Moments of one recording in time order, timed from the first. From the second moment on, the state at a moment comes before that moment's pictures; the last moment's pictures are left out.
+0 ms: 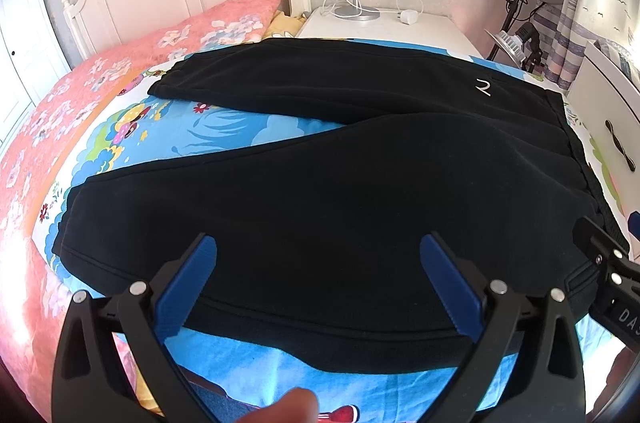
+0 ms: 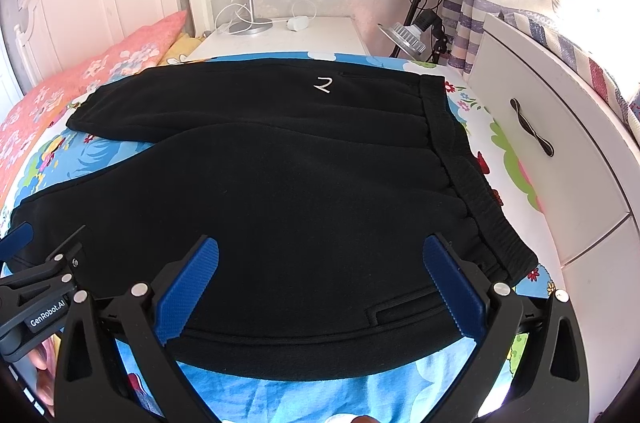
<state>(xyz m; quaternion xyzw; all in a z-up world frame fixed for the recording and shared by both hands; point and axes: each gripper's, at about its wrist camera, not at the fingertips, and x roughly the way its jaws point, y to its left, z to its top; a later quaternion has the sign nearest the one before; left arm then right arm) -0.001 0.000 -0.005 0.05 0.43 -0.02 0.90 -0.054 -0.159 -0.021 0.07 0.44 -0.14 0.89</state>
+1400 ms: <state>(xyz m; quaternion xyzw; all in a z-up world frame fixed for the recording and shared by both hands) -0.002 0.002 -0.004 0.05 0.43 -0.02 0.90 -0.054 -0.159 -0.026 0.07 0.44 -0.13 0.89</state>
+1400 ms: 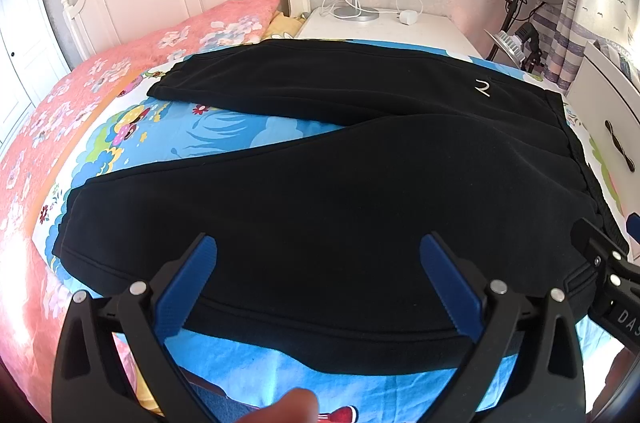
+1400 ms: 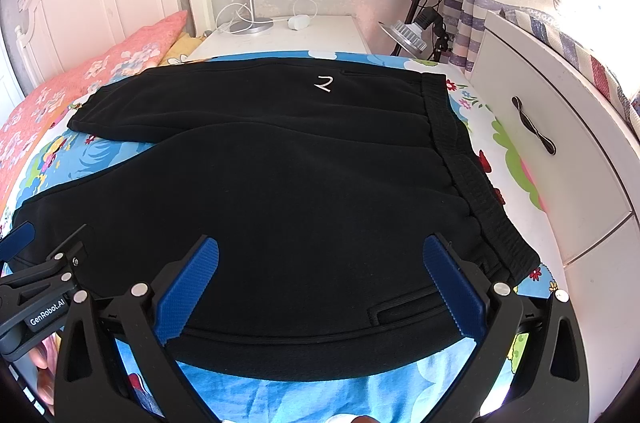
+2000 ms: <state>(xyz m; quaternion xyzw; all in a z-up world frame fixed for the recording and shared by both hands) 0.008 0.020 -0.015 0.01 0.45 -0.05 0.89 0.079 -0.315 -0.022 0.13 0.46 -0.07 0.87</state>
